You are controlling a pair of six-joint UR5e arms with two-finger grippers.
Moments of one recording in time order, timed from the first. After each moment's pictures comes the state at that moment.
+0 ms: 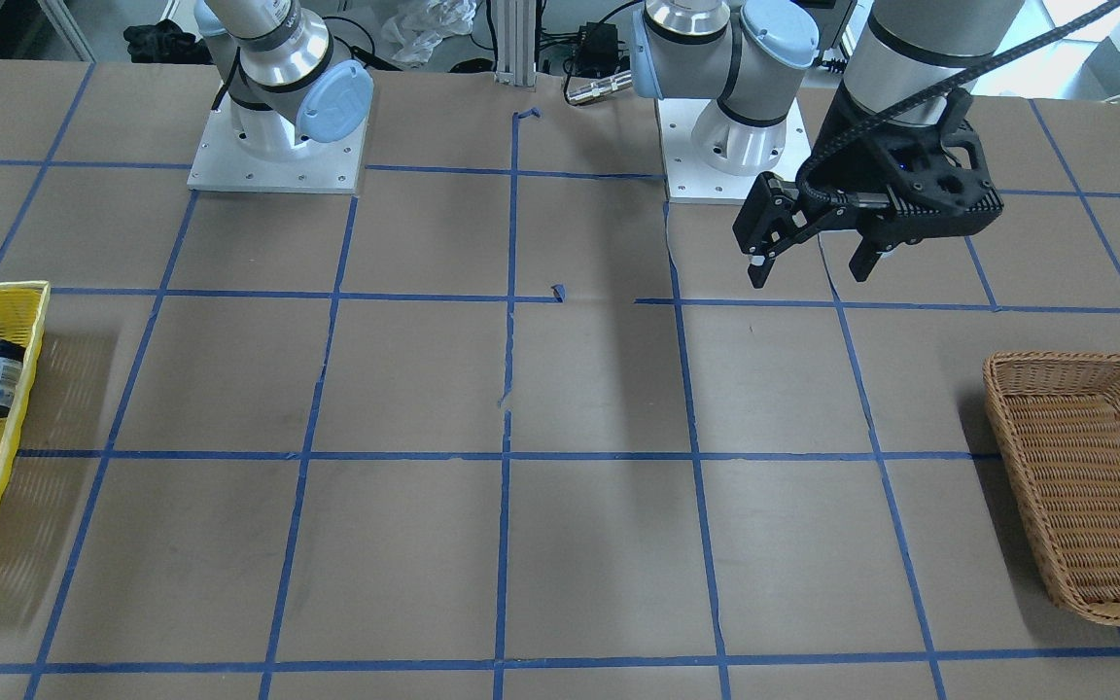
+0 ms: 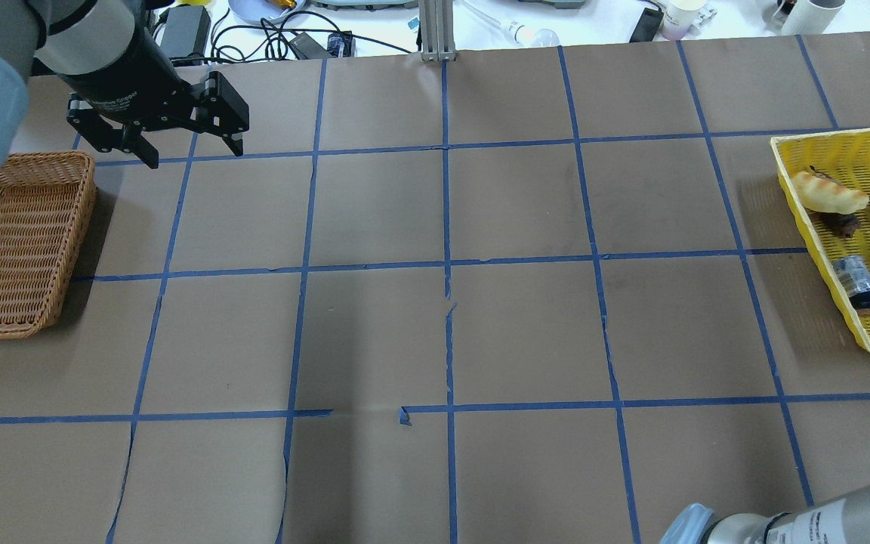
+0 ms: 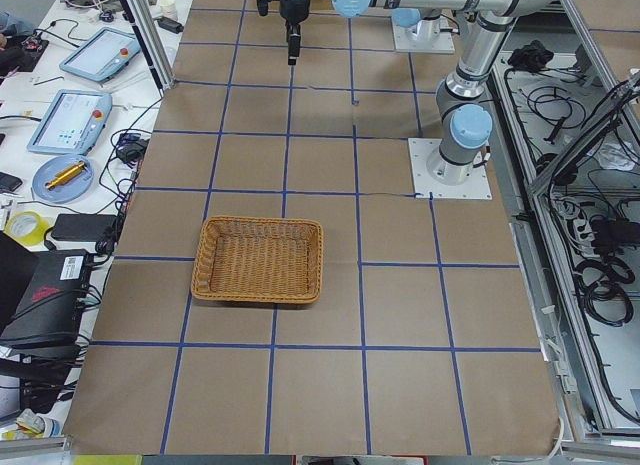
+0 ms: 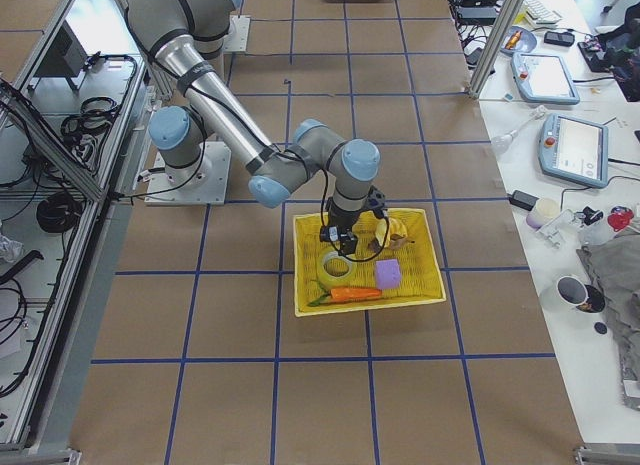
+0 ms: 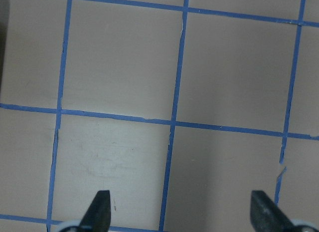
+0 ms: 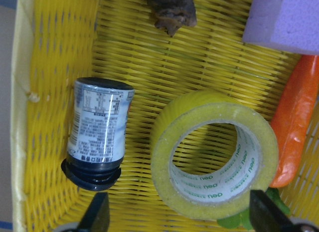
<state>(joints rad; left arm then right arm) -1.54 -1.57 -1.56 -1.47 1.56 -0.09 0.83 -1.27 1.85 -2.15 -1.75 -1.03</state>
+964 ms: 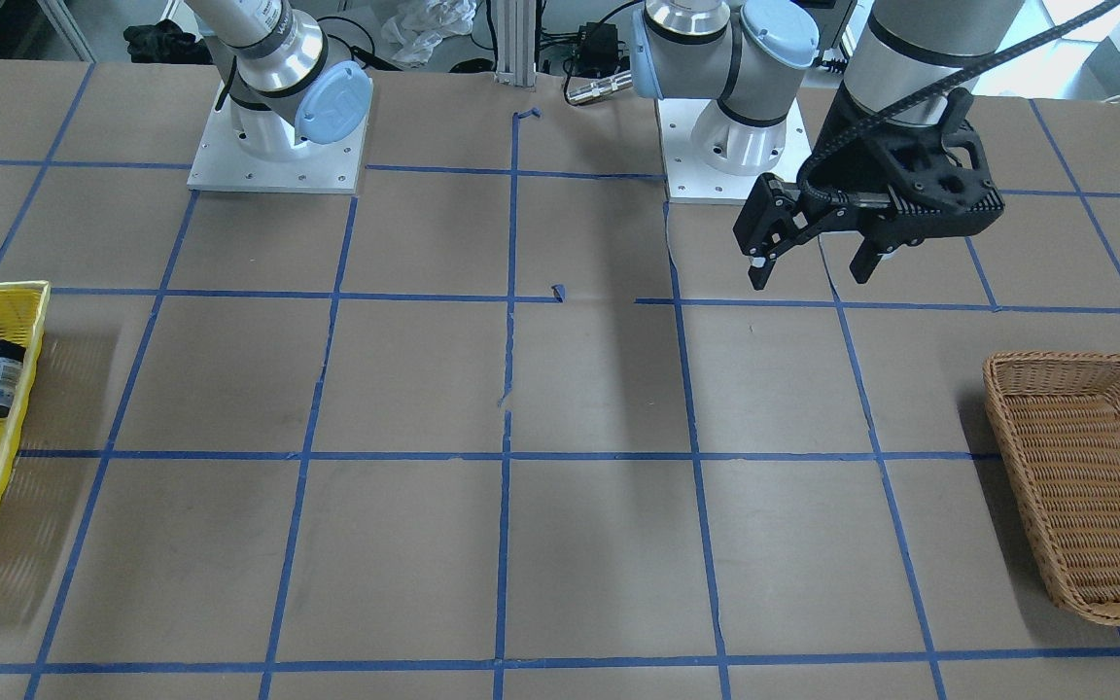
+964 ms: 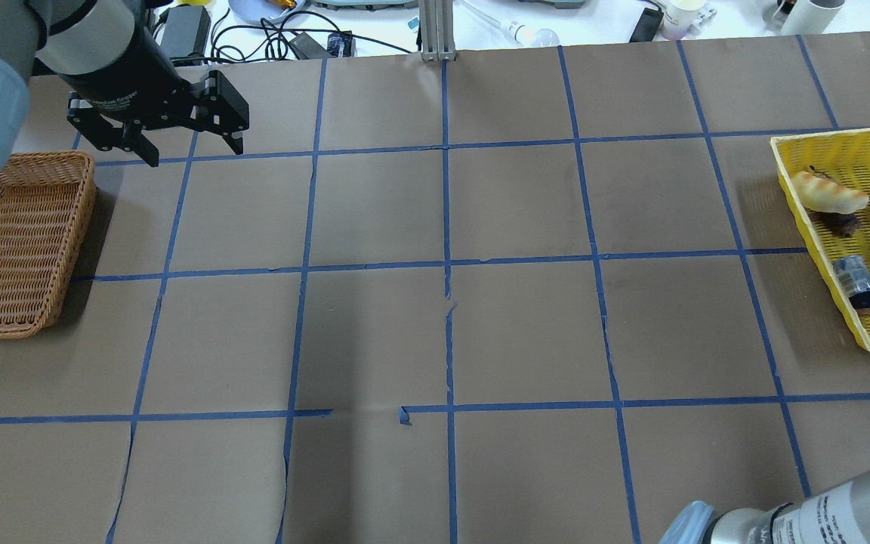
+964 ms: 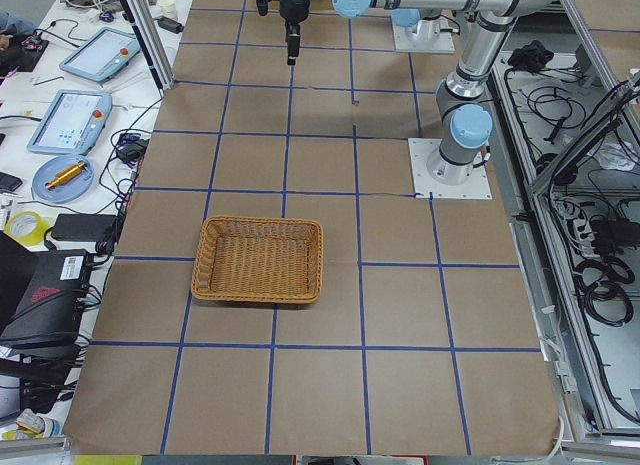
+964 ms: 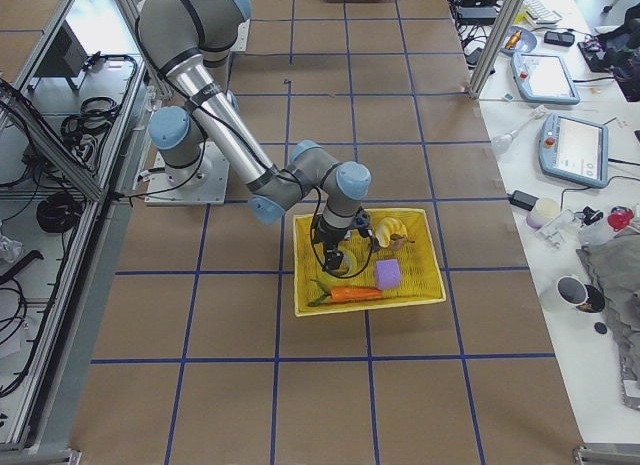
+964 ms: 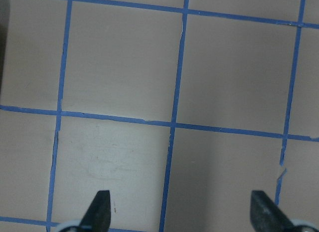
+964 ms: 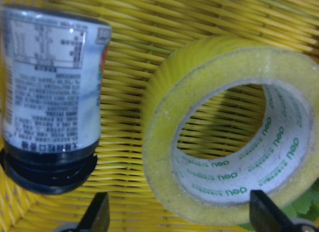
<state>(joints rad) -1.54 -1.57 -1.56 -1.45 1.56 -0.09 0.81 -1.21 1.91 -2.23 -1.86 -1.03</state>
